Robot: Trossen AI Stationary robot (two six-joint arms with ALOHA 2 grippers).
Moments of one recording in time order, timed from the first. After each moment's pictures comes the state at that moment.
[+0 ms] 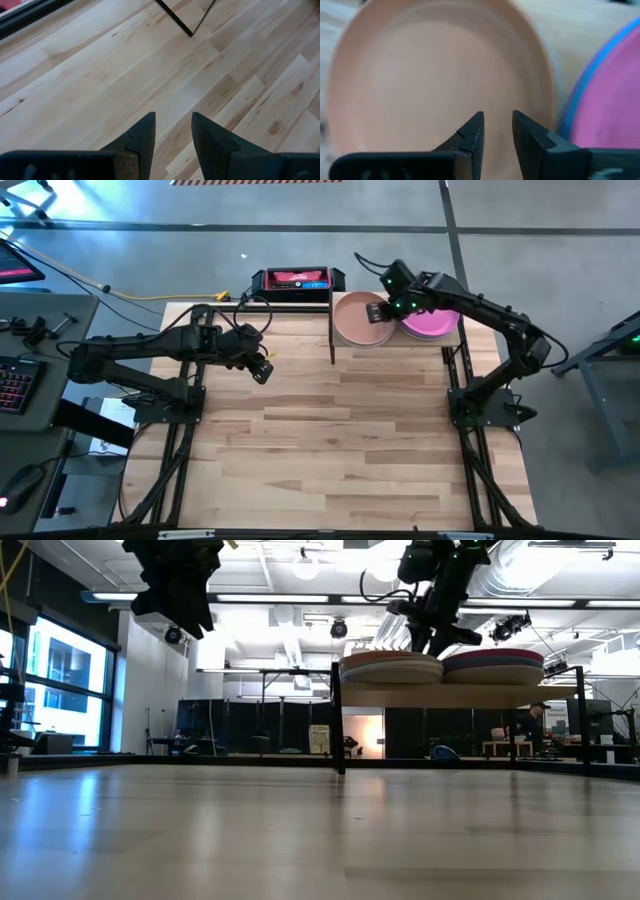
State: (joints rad) left arm 0.15 1.13 1.07 -0.91 -0.25 -0.66; right arm -0.64 1.52 1.42 -0.97 0.03 0.62
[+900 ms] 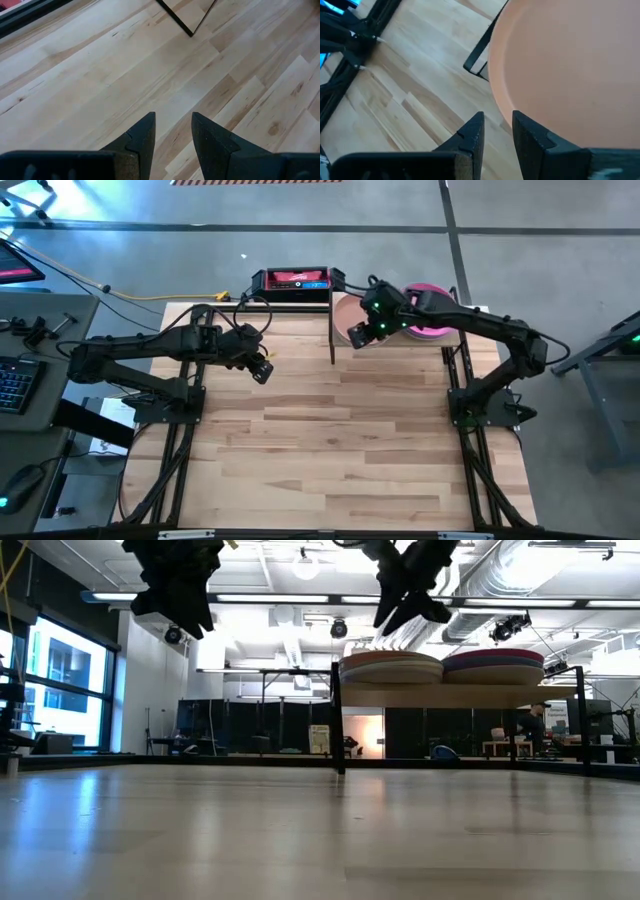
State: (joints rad) left arm 0.15 1.13 1.07 -0.91 -0.25 -0.67; right arm -0.37 1.52 1.49 -0.88 -0.06 0.63
